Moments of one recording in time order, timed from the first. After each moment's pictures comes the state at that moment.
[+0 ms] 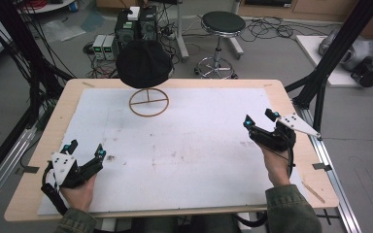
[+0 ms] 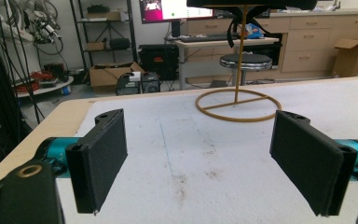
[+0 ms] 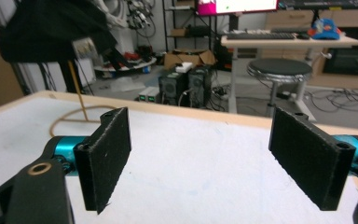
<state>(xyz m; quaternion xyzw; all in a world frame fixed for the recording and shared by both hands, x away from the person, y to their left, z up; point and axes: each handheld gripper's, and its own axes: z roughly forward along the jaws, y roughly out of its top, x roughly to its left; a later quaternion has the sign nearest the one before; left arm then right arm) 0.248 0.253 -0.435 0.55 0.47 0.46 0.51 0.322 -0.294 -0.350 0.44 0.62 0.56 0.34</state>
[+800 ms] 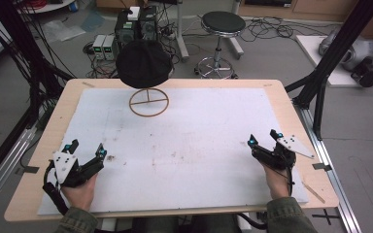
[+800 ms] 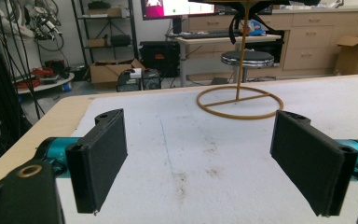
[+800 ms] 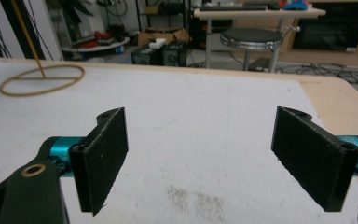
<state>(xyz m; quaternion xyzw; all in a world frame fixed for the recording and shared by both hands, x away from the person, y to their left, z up) 0.251 0.252 -0.437 0.55 0.48 0.46 0.51 0.306 -0.315 -0.419 0.48 0.62 0.51 0.36</state>
